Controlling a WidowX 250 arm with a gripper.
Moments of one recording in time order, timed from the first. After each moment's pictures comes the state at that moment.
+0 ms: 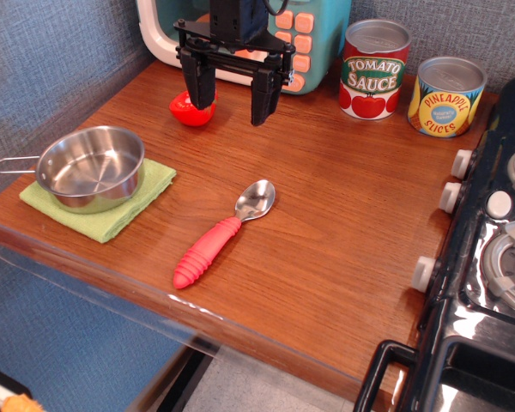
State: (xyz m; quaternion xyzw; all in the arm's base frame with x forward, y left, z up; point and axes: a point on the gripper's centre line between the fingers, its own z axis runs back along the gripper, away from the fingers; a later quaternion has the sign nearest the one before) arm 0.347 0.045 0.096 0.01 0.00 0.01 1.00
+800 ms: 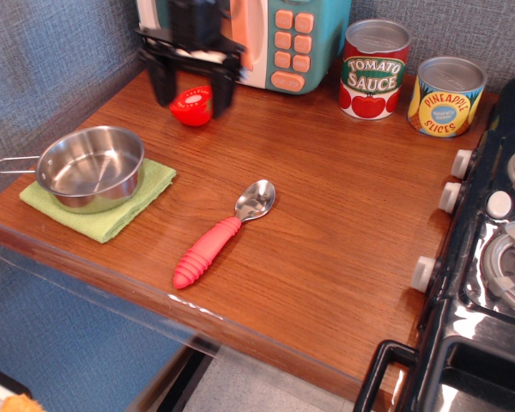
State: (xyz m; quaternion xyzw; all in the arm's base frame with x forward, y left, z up) arm 0.366 0.119 0.076 0.01 0.00 0.05 1.00
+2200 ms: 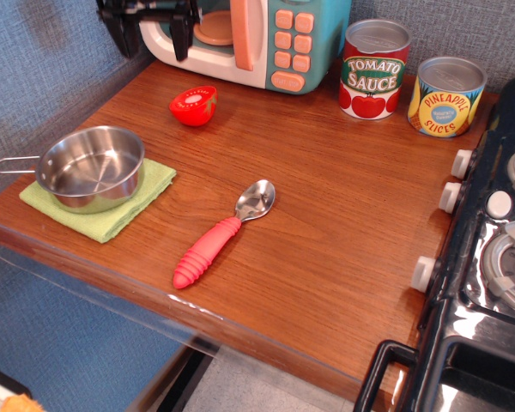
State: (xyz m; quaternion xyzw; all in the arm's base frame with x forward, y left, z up) arm 0.404 0.168 0.091 0.00 -0.11 0.16 0.98
